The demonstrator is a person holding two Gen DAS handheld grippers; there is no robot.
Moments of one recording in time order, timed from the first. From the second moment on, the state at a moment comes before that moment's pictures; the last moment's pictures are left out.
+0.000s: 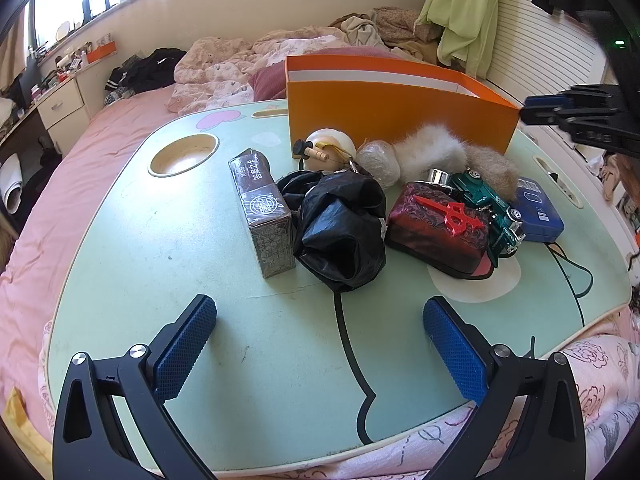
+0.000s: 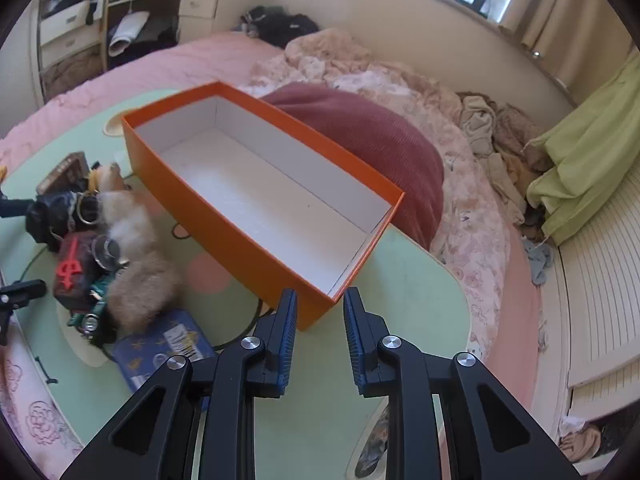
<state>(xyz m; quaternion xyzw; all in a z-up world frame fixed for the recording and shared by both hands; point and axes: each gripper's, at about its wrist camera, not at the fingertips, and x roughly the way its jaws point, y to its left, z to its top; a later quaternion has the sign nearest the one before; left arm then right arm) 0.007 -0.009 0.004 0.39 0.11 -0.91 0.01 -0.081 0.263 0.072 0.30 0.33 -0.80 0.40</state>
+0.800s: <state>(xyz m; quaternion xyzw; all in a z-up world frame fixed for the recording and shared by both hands) 0.003 -0.014 0.002 0.38 0.12 -0.92 0.04 0.027 0.299 -0.001 0.42 0.18 -0.82 0.34</state>
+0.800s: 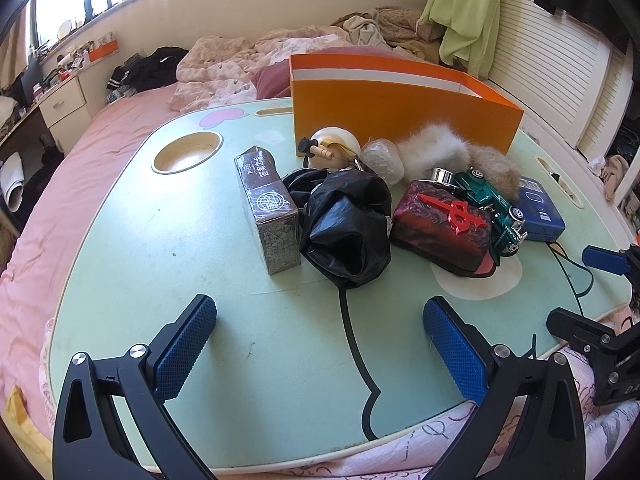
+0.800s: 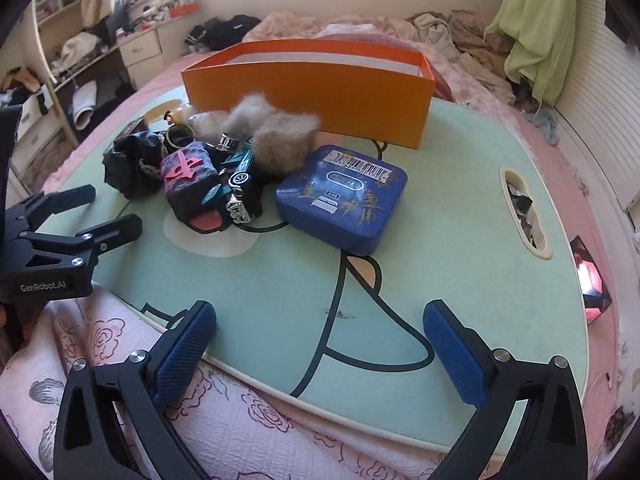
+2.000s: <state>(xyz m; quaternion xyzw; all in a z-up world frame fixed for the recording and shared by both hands) -0.007 -0.094 -0.001 0.31 0.28 -0.90 0.10 0.025 0.296 0.004 0.42 0.18 -0.82 0.35</state>
